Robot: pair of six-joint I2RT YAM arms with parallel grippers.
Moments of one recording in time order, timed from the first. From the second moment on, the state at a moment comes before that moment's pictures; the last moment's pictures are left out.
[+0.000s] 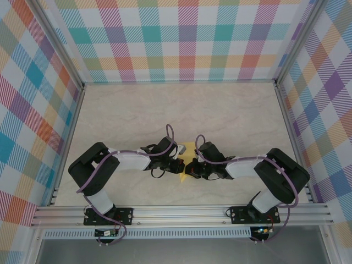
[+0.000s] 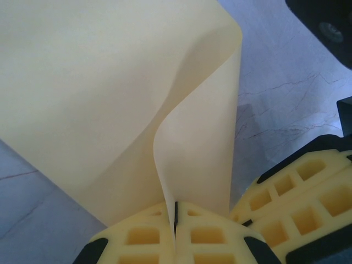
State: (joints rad) left arm -0.81 1.70 0.76 -0.05 0.35 -0.47; right arm 0.77 1.55 0.49 0.21 -0.49 1.09
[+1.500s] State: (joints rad) left arm -0.81 1.71 0.78 -0.08 0.36 -0.45; right arm 0.67 1.60 0.55 0.13 -0.48 0.99
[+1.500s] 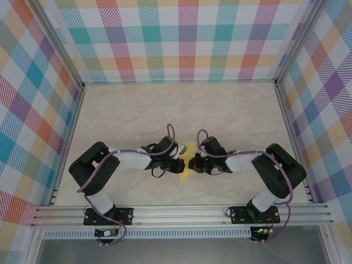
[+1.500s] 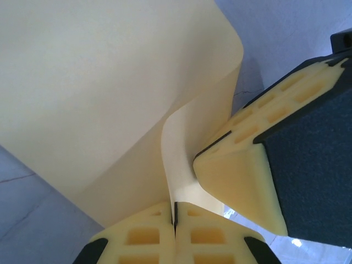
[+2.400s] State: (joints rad) left arm -0.81 1.71 0.79 -0.08 0.36 -0.45; right arm 0.58 1.59 0.60 0.02 -0.51 0.89
